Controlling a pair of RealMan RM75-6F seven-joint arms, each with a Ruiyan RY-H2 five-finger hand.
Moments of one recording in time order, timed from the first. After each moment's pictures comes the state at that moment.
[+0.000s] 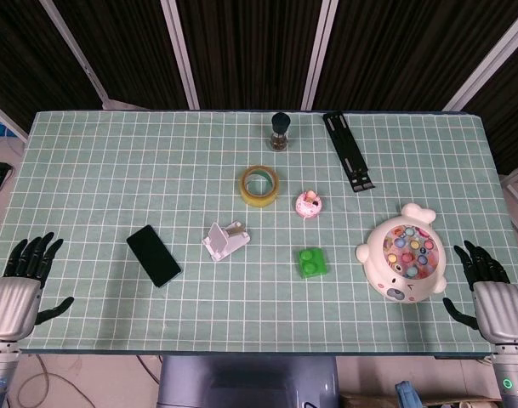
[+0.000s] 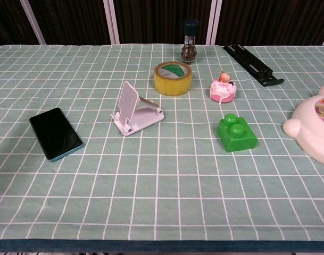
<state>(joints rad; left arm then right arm) -0.09 -1.24 -0.01 -1.58 1.63 1.57 0.13 0.07 -1.14 0.06 -1.59 -1.48 1.46 -0.02</state>
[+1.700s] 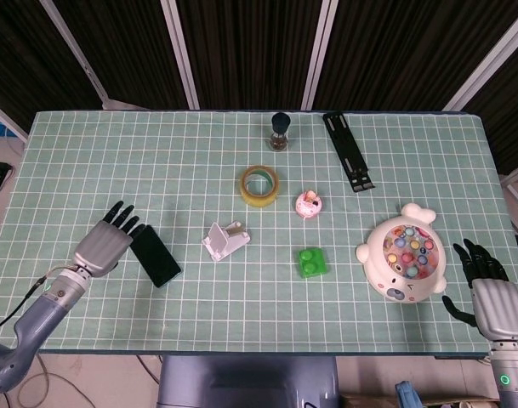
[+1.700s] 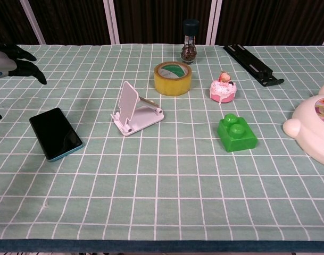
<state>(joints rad) -0.56 -1.18 -0.12 -1.63 1.36 0.87 0.65 0.08 -1.13 0.08 -1.61 -1.45 1.44 -0.05</state>
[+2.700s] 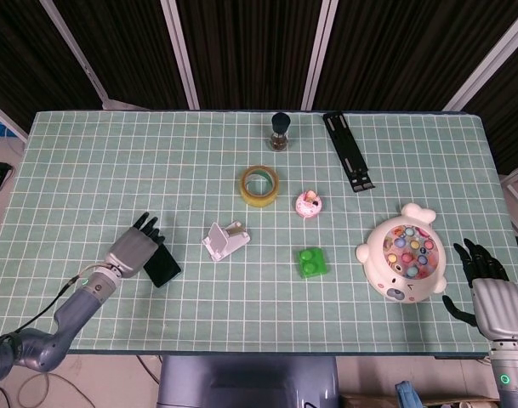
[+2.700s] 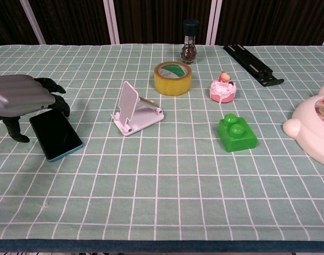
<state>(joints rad) -0.70 -1.36 -0.04 -1.50 1.16 0.79 0.80 0.09 -1.14 0.08 -1.61 -1.44 1.44 -0.05</state>
